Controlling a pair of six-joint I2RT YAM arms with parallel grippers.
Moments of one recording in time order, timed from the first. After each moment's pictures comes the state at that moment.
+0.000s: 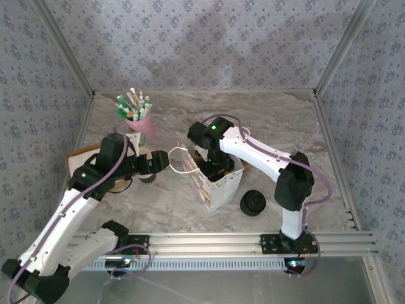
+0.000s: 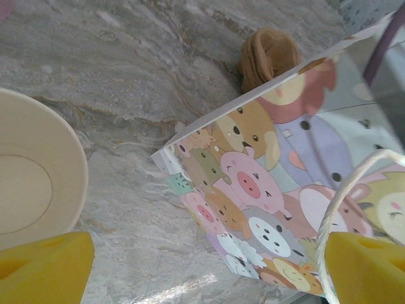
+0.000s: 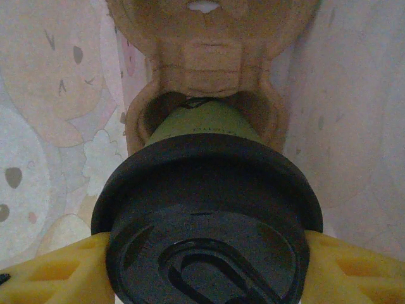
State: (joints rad) left arm -0.48 0.84 1.01 -0.85 0.20 -0.59; right arm 0.87 1.86 1.73 -1.48 -0.11 0.25
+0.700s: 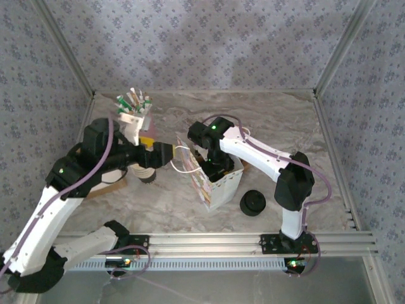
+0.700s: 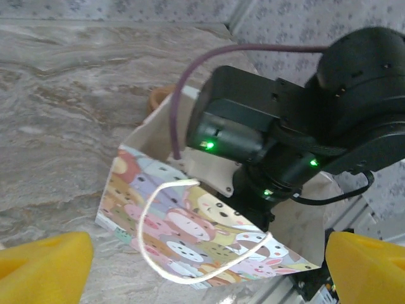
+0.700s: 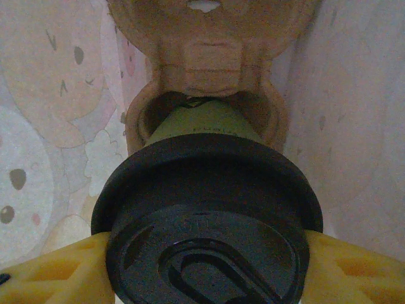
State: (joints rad) left arm -0.67 0.96 1.40 -0.95 0.21 -0.41; right arm 0.86 1.86 1.73 -1.48 -0.11 0.25
